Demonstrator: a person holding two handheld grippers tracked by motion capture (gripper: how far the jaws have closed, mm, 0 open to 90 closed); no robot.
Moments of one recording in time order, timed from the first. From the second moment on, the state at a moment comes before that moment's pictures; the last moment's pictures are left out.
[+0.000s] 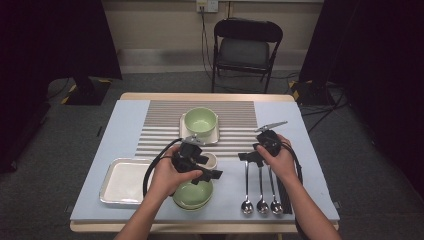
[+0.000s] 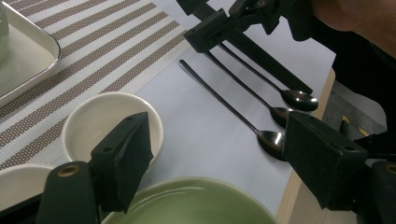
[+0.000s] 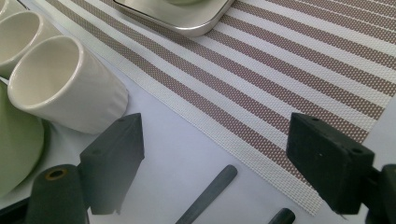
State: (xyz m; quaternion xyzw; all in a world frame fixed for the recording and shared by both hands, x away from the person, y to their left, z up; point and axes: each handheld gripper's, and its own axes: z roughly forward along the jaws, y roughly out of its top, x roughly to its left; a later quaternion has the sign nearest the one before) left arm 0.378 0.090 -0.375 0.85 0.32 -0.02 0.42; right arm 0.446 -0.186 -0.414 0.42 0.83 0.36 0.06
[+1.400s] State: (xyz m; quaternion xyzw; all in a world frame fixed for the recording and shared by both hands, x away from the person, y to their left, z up) left arm 0.371 0.052 -0.388 0.86 0.30 -0.03 0.40; right arm 0.446 -0.183 -0.418 0.42 0.83 0.35 0.06
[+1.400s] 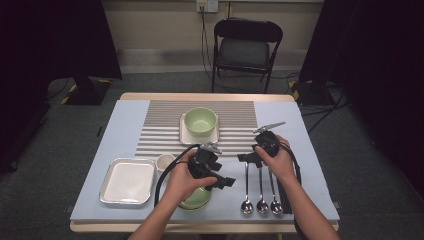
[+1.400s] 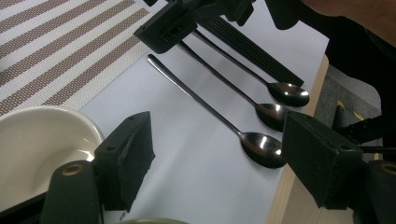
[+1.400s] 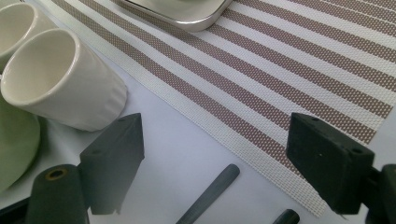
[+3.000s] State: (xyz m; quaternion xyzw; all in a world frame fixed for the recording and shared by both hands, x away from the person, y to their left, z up) left arm 0.358 0.008 -0.398 0.89 0.26 -0.05 0.37; right arm 0.448 -0.185 -0.418 0.43 0.83 0.35 0.06
